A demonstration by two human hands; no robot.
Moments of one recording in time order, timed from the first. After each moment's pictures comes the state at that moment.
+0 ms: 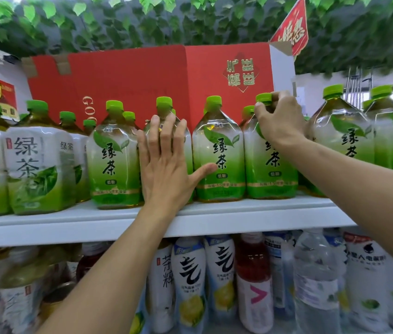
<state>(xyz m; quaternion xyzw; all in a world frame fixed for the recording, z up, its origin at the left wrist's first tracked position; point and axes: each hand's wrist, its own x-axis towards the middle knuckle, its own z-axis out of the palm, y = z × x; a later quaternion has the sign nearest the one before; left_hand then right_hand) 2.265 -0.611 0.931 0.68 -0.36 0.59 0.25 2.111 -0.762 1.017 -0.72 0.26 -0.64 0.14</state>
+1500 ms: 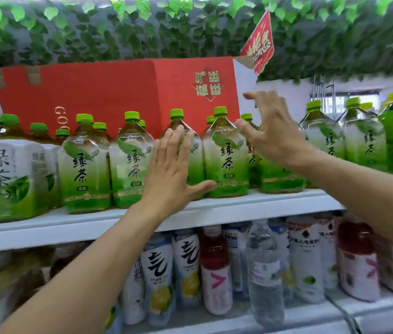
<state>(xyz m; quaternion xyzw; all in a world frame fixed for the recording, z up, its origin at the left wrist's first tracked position) 2.187 -0.610 0.935 0.68 -0.54 0.43 0.24 2.008 -0.735 0.995 -0.80 0.16 -0.58 -0.03</state>
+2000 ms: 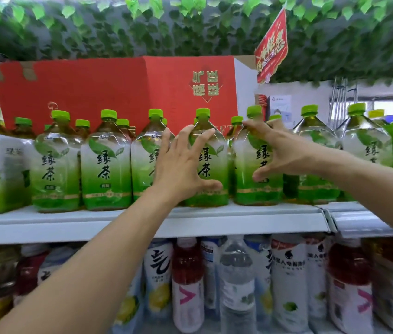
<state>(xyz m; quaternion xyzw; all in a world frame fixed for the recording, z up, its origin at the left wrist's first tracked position) 2.144 -0.686 0.964 0.74 -0.49 0.43 0.17 1.964 -0.833 1.002 -0.93 0.20 -0.31 -0.01</state>
